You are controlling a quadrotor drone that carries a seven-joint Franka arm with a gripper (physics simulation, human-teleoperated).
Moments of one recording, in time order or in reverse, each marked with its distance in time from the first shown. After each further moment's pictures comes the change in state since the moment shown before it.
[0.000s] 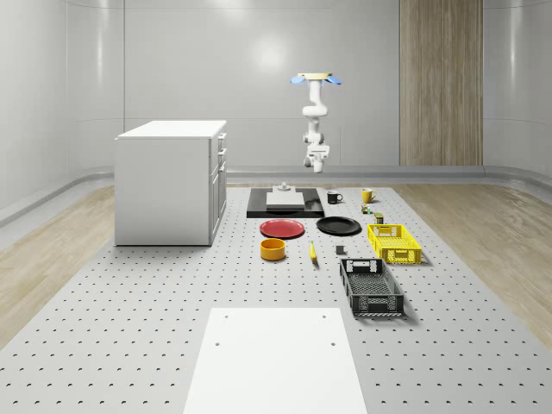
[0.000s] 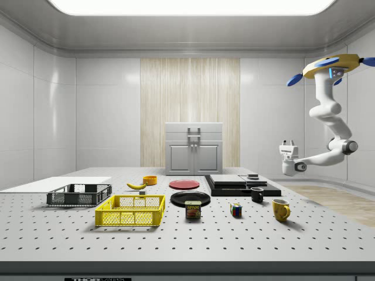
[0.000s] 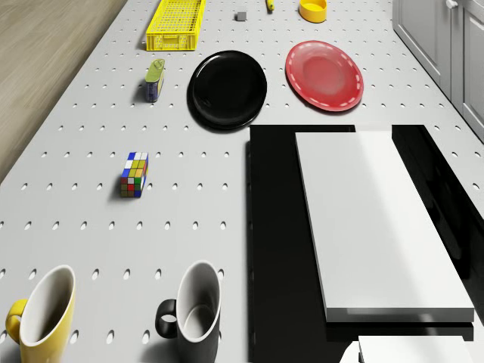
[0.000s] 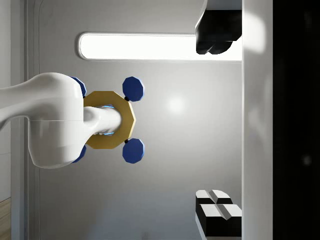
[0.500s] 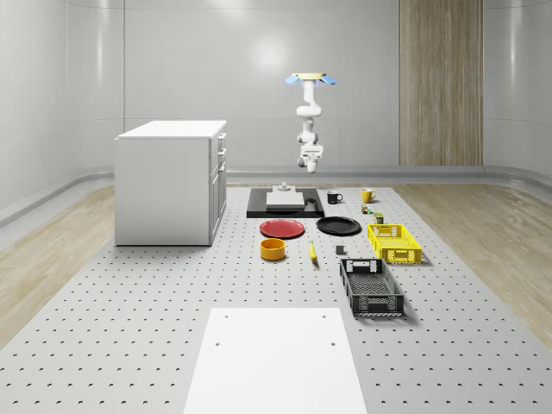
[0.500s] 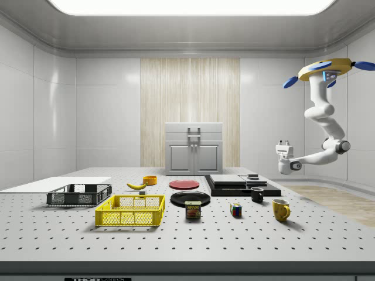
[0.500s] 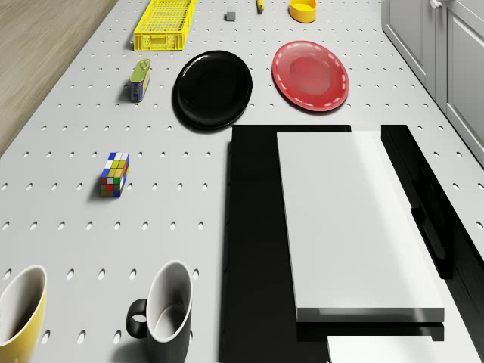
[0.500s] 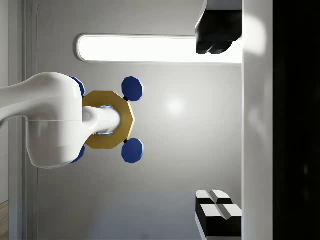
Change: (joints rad) arm -0.001 -0.004 0.001 -0.002 0.000 0.006 0.000
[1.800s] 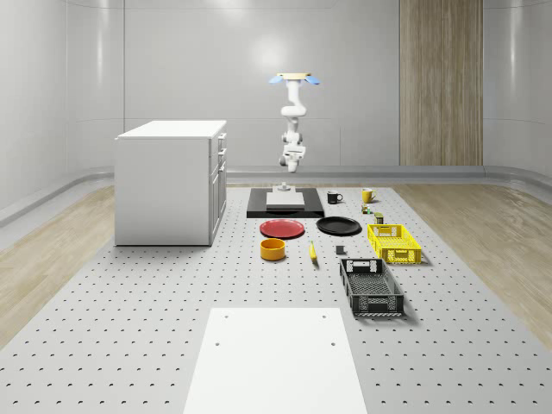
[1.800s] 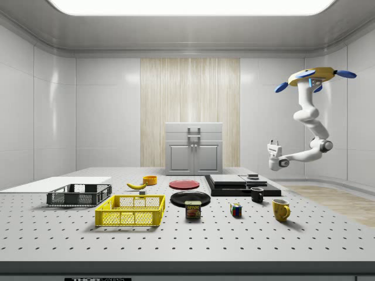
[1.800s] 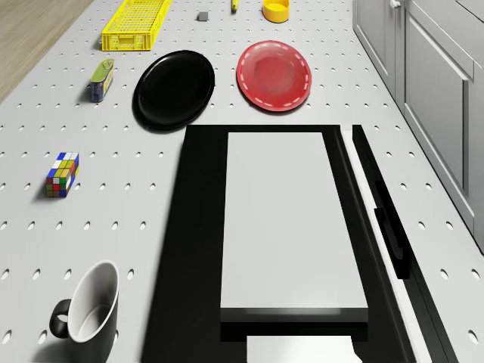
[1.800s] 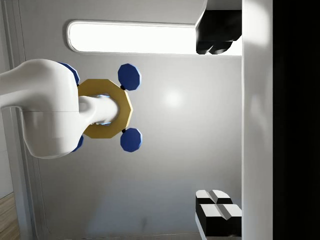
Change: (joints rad) arm -0.020 -0.014 0.064 -0.016 -0.089 0.020 0.011
